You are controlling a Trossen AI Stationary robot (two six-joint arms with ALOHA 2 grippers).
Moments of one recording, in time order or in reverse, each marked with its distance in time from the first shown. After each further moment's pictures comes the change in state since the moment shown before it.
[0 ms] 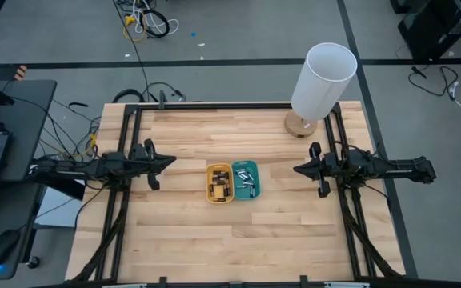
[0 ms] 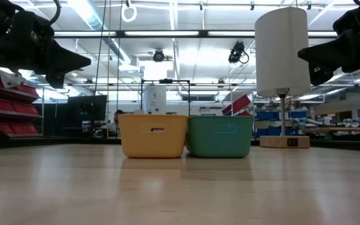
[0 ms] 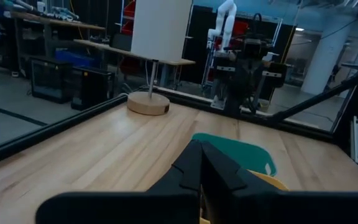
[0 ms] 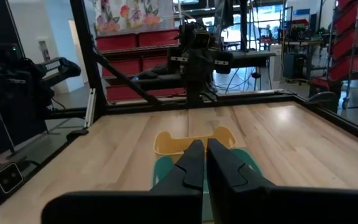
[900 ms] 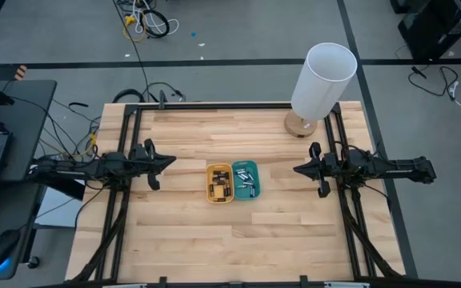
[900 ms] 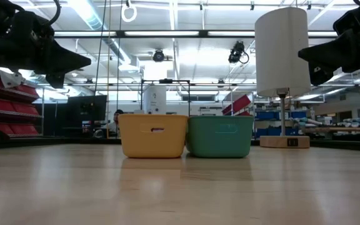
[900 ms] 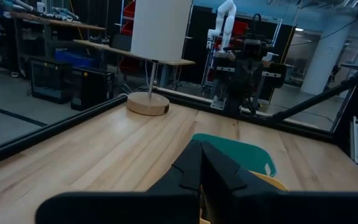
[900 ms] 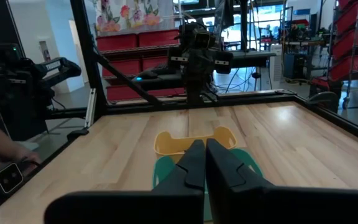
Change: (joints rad) left arm 0.000 0.000 0.000 0.003 0.000 0.001; right arm 0.000 0.000 0.000 0.000 -0.001 0.000
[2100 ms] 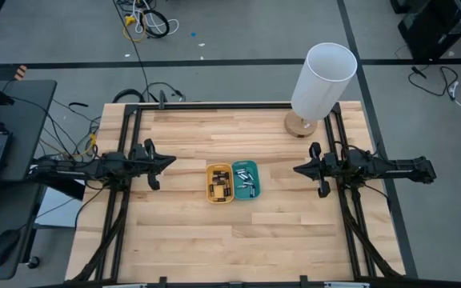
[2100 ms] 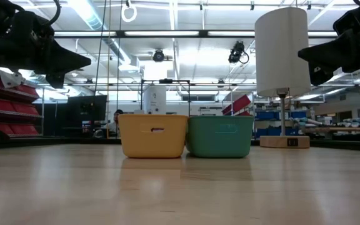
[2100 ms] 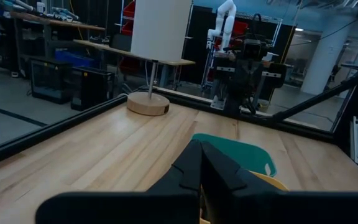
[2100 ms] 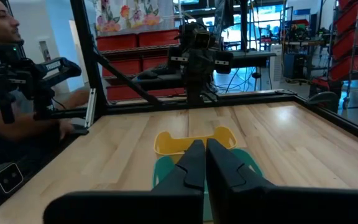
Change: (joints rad) left arm 0.000 0.000 0.000 0.000 0.000 0.000; right arm 0.000 0.000 0.000 0.000 0.000 0.000
